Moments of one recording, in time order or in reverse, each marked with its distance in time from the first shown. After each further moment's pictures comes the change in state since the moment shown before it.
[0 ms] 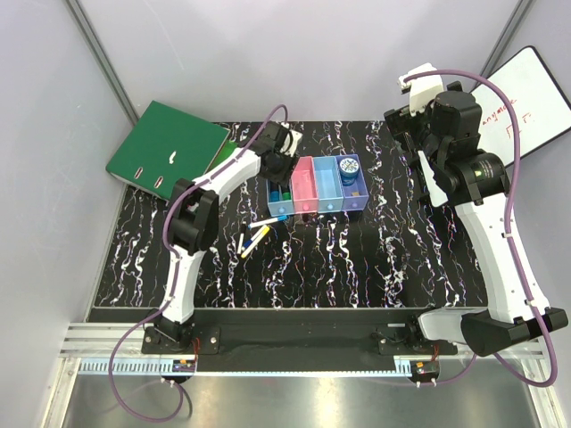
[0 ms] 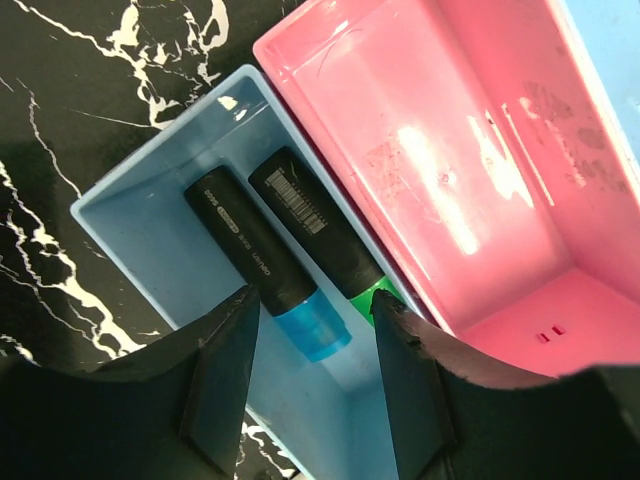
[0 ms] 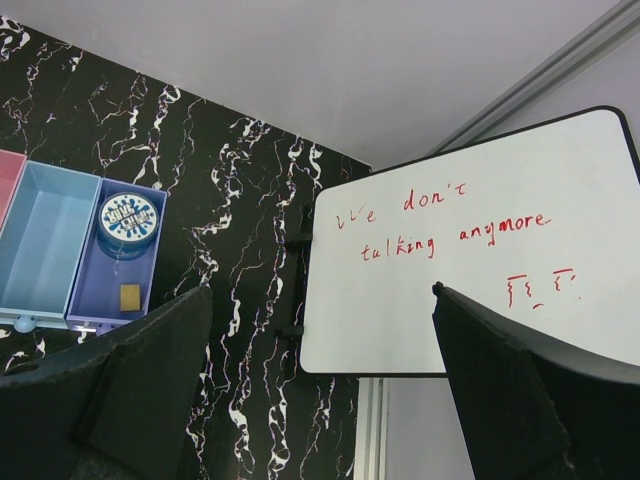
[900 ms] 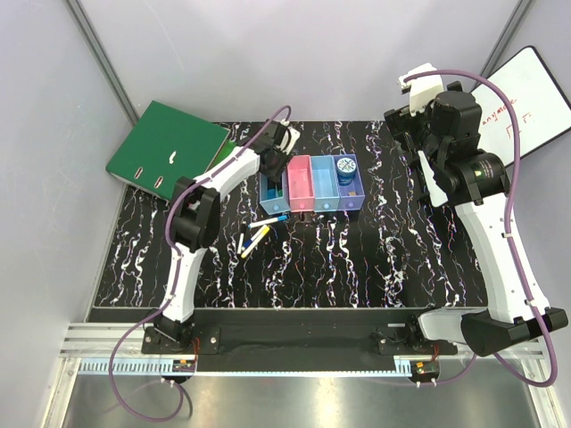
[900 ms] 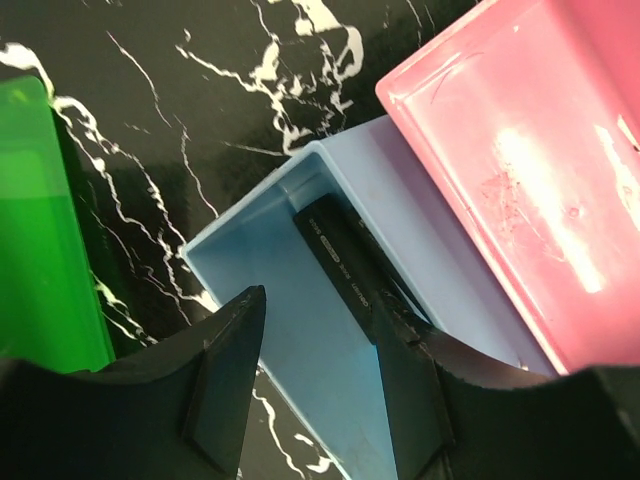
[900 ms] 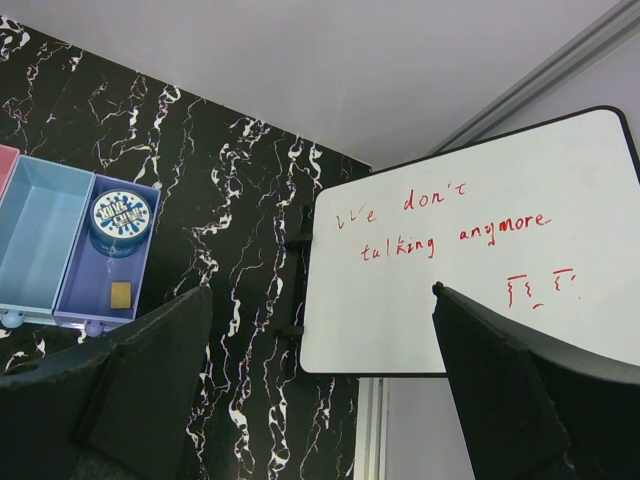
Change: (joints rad) left arm 0.020 0.035 0.029 0.041 -0.178 0.180; right arm 0.000 0.000 0.000 0.000 0.000 0.000
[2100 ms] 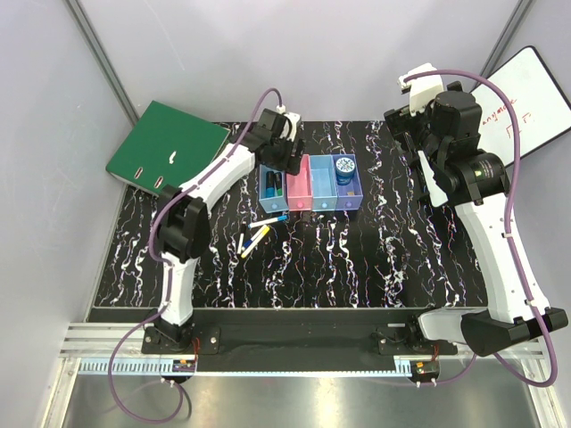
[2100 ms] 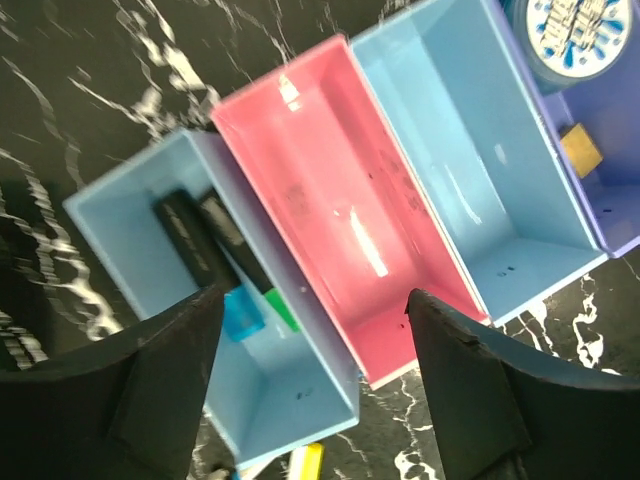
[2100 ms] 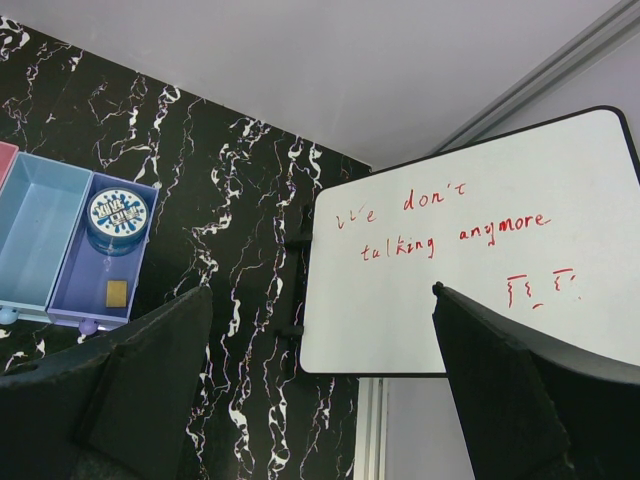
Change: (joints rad) left arm -0.043 -0.165 -0.016 -0.013 0.206 -0.280; right arm 0.000 0.000 0.000 0.000 0.000 0.000
